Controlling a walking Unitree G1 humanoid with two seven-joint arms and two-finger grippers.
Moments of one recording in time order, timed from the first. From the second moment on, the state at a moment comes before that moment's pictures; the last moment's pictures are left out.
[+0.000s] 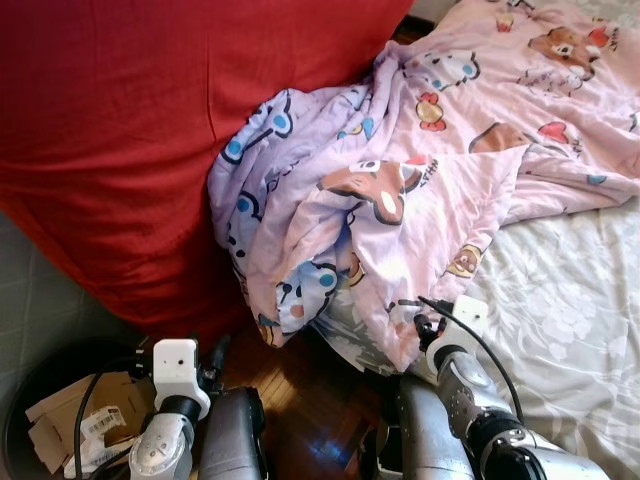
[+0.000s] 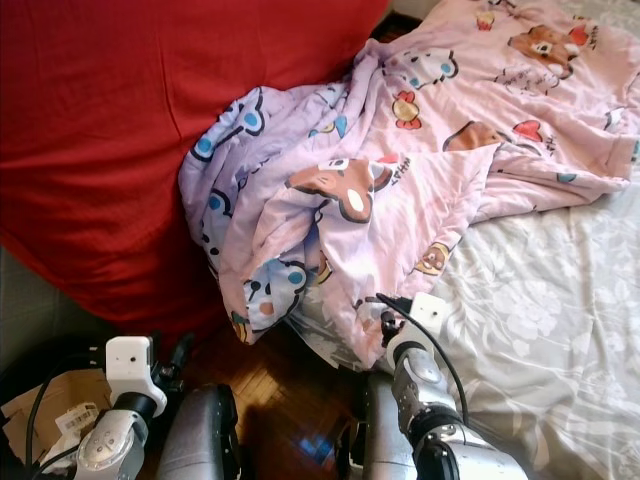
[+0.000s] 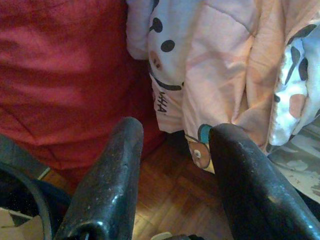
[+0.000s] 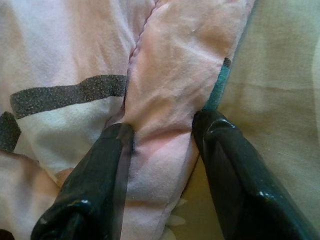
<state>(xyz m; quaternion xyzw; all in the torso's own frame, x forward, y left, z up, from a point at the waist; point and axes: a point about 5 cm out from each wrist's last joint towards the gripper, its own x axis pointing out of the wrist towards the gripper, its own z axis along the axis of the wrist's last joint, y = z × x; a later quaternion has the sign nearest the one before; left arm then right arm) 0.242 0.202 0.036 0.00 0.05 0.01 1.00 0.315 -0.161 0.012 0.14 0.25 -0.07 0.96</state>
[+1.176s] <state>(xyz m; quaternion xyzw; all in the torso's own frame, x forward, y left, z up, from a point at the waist) 0.237 0.195 0.038 -0.01 0.06 0.02 1.00 0.316 -0.147 0.013 0.11 0.25 -0.03 0.96</state>
